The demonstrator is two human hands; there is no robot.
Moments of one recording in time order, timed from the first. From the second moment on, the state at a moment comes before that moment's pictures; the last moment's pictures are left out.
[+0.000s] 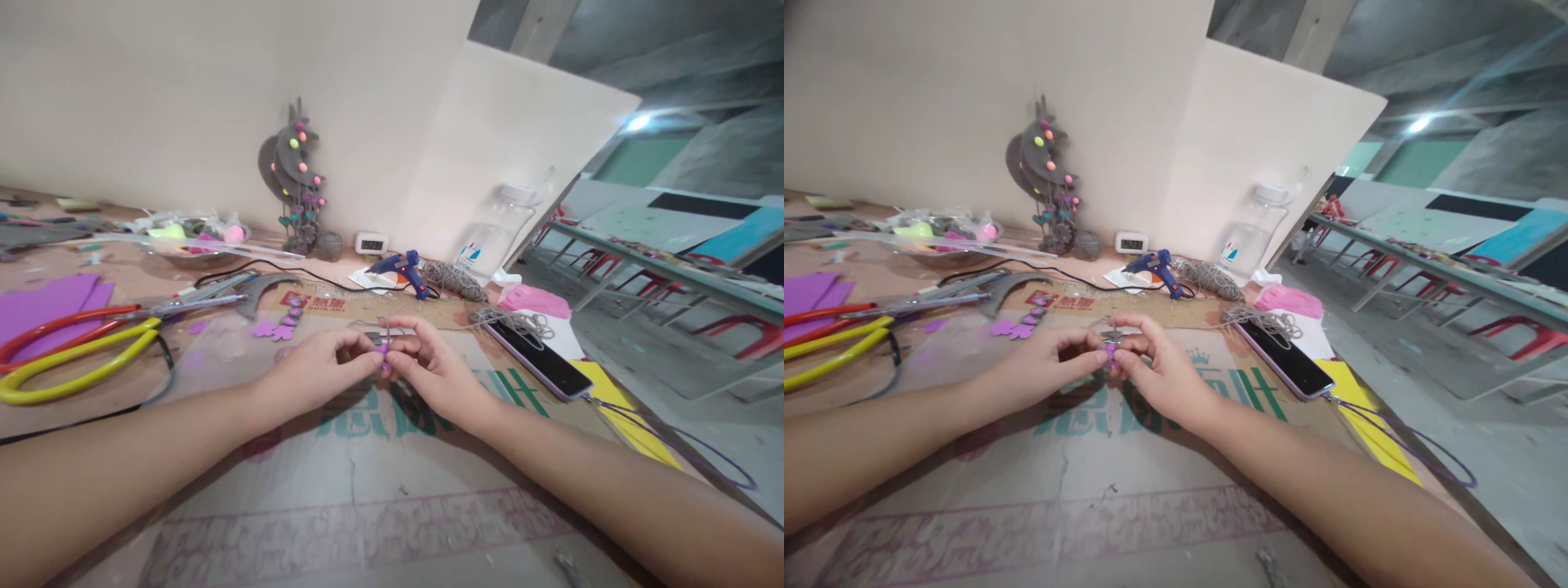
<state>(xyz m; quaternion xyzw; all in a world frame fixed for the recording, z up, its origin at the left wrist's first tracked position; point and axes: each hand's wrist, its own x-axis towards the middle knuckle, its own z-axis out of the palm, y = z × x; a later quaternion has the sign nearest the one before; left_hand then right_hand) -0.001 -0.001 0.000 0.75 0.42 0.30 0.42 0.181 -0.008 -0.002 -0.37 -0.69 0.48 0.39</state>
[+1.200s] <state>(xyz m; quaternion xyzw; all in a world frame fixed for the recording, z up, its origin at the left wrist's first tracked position) -0.004 -0.001 -0.002 0.70 0.39 0.40 0.44 0.185 -0.012 0.001 -0.38 -0.81 0.30 0.34</state>
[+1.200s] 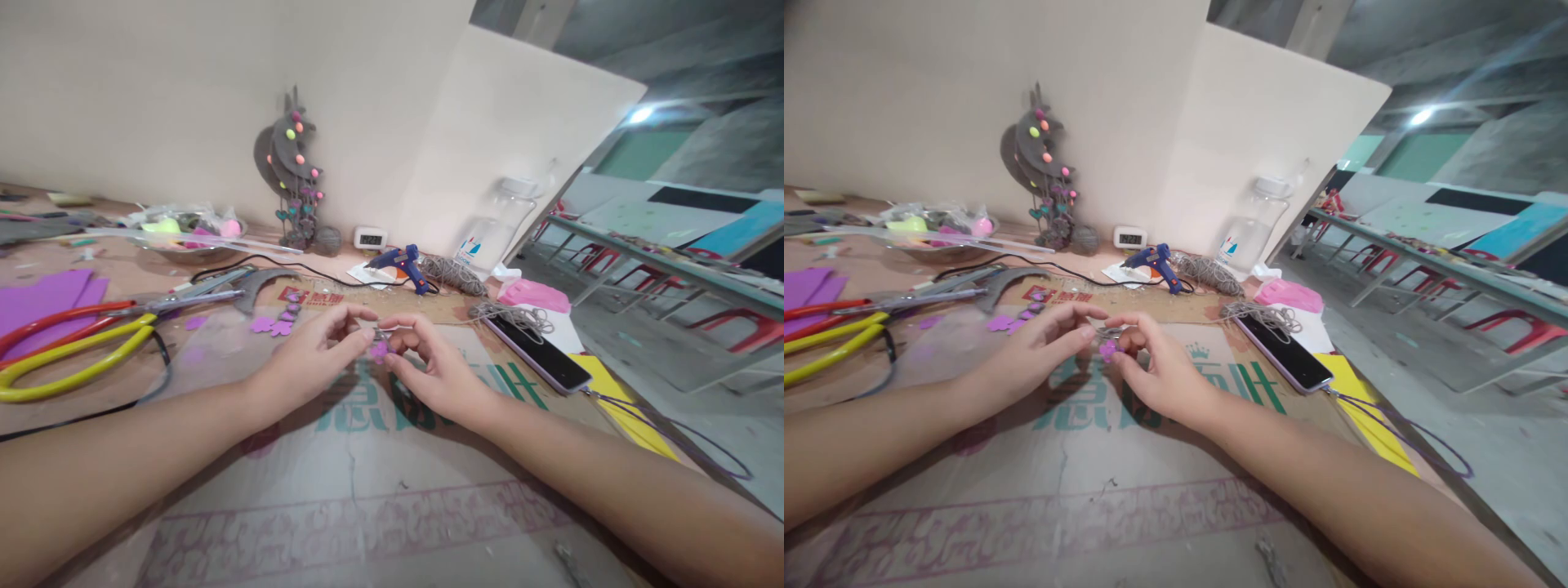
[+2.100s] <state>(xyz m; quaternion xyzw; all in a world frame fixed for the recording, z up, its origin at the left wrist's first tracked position) -0.002 -0.006 0.002 0.75 0.44 0.34 0.36 0.187 -0.014 0.001 -0.39 -0.82 0.24 0.35</state>
